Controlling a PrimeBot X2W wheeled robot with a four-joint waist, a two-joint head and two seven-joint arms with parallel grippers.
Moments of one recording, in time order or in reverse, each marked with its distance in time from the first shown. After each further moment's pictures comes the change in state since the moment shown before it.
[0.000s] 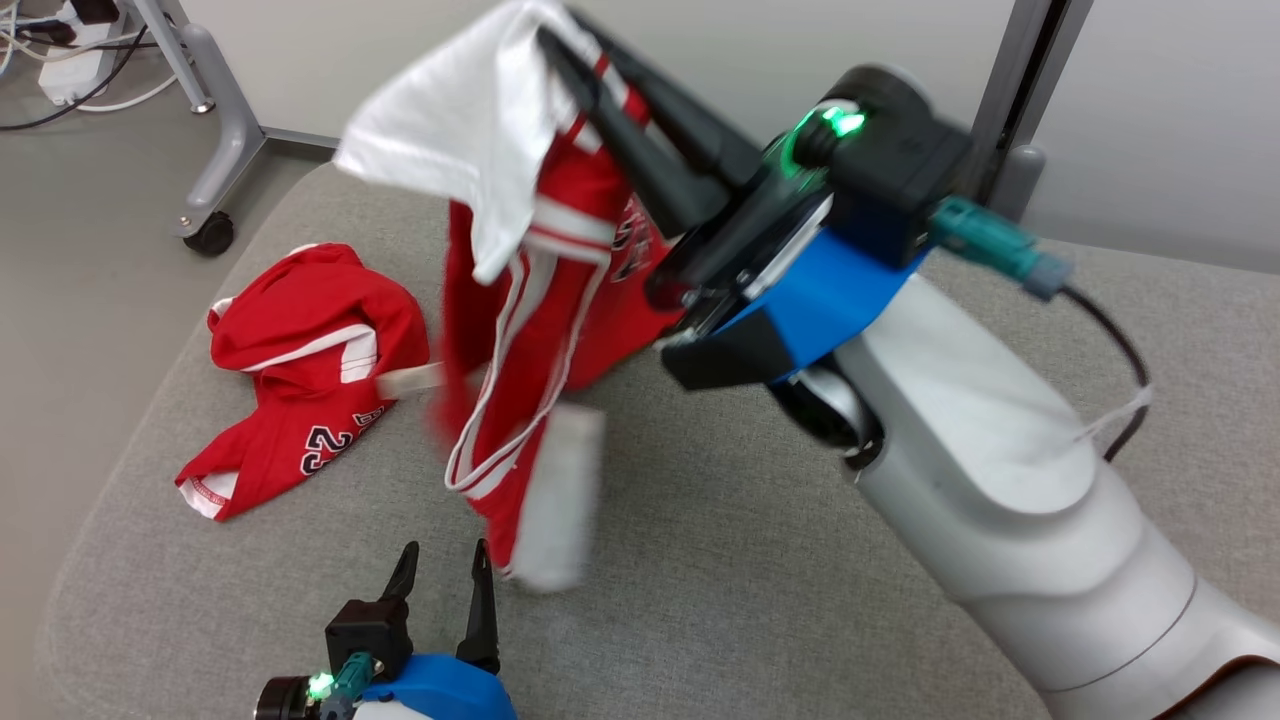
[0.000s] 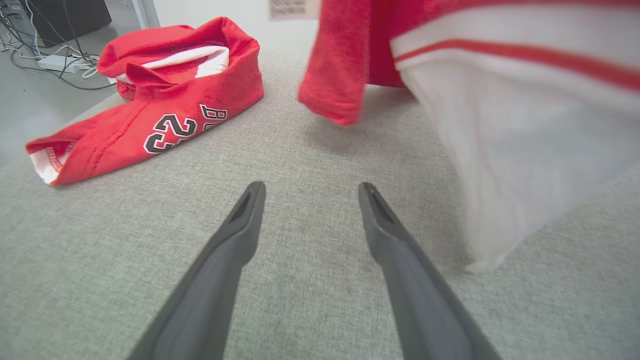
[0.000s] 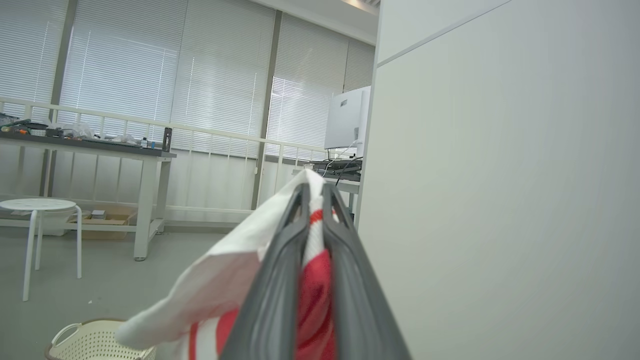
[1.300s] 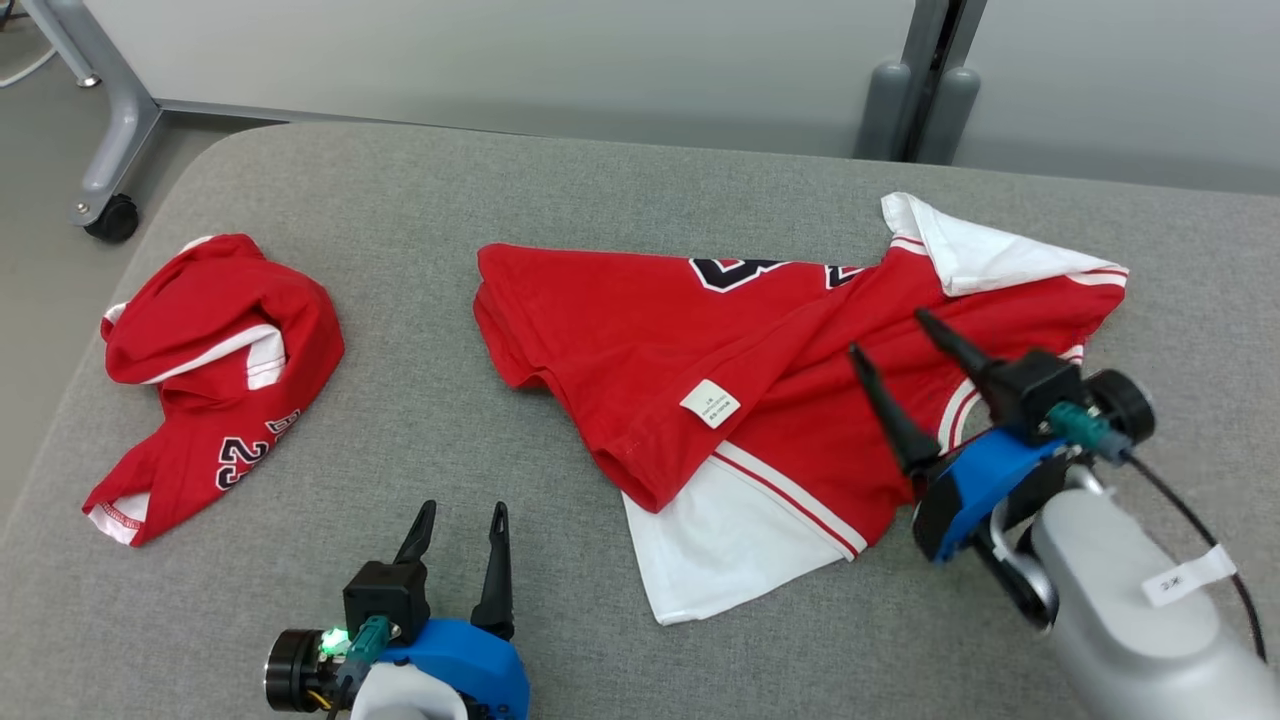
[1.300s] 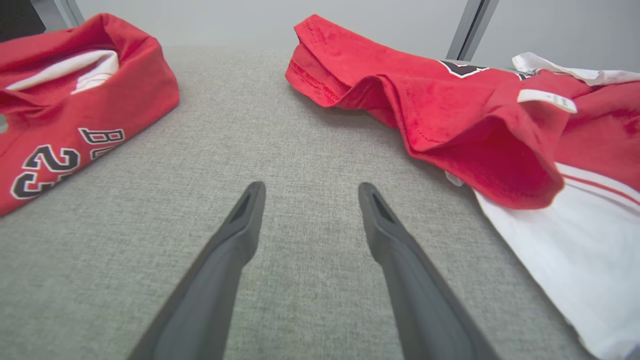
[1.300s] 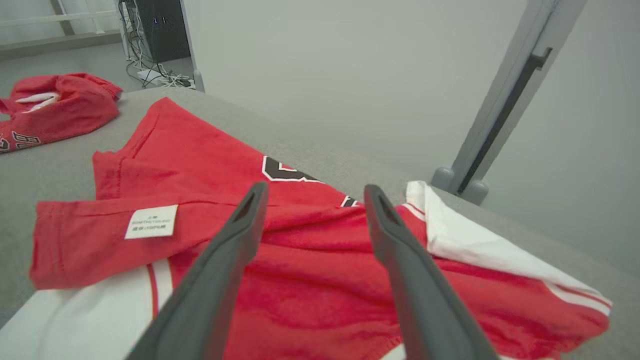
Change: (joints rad) left arm -0.062 0.000 -0.025 0.012 0.026 -0.009 0.000; right arm 0.341 -0.224 -0.209 0.331 -0.163 0.000 0.002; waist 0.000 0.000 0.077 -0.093
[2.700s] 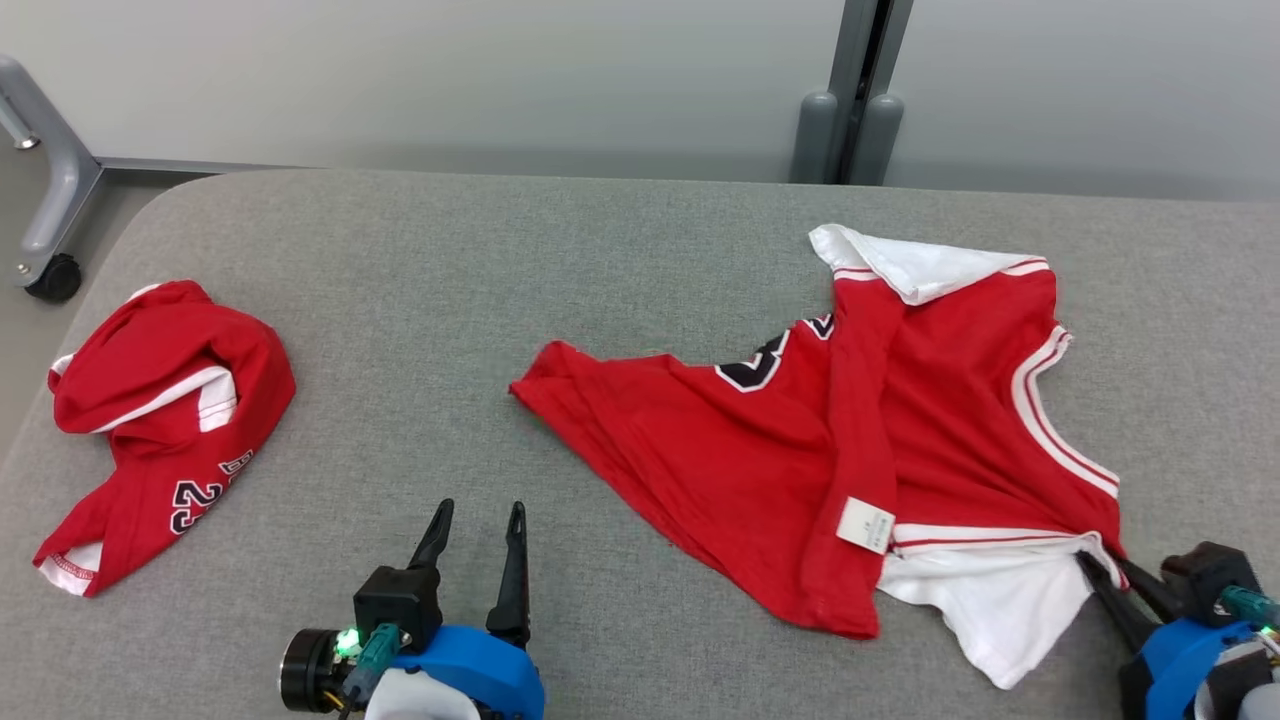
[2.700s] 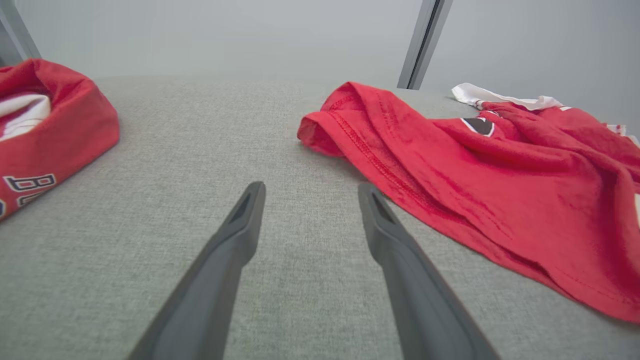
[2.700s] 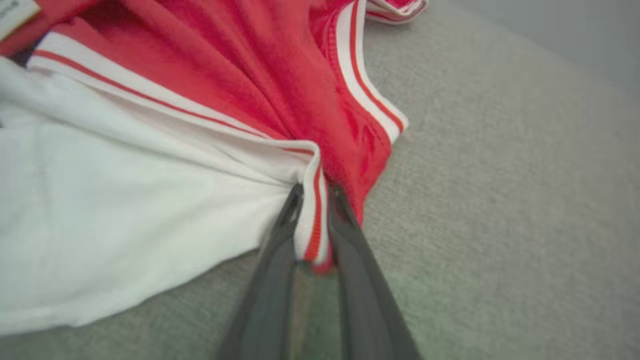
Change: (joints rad) left arm 0.023 0.000 -0.025 -0.056 -0.023 -0.006 0.000; right arm 0.295 -0.261 0.090 0.101 0.108 0.001 -0.007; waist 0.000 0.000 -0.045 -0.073
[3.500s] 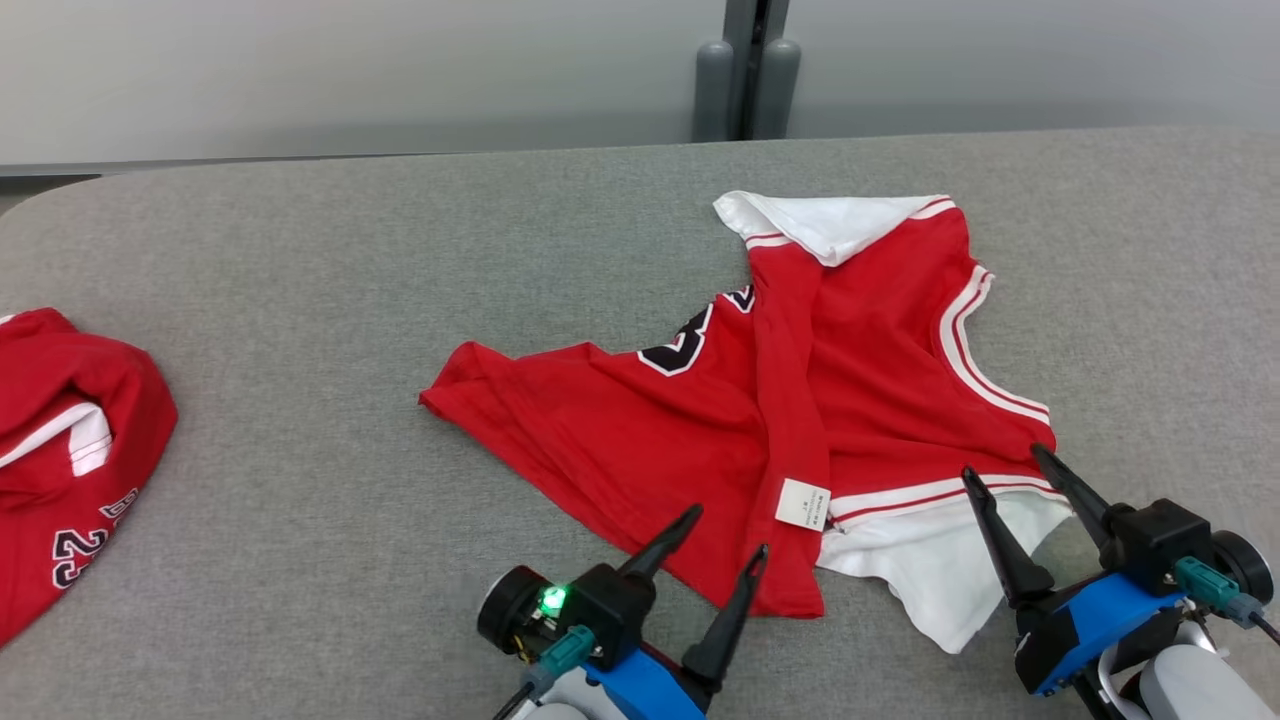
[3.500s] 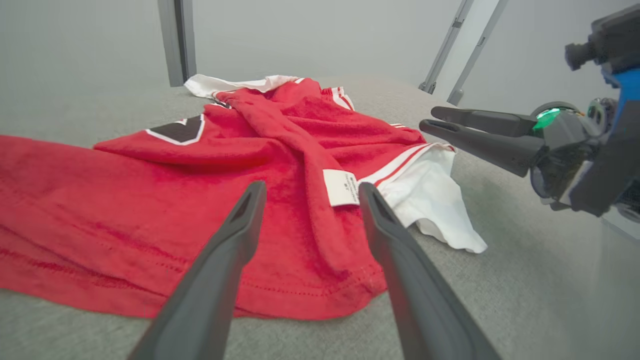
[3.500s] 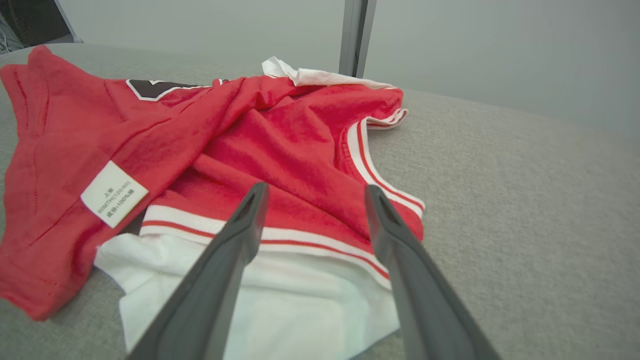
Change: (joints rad) left arm -0.111 -0.001 -0.416 -0.052 -0.093 -0.146 0.000; right arm 0.083 0.188 -0.271 -0.324 -0.114 -0.001 0.006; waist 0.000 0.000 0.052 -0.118
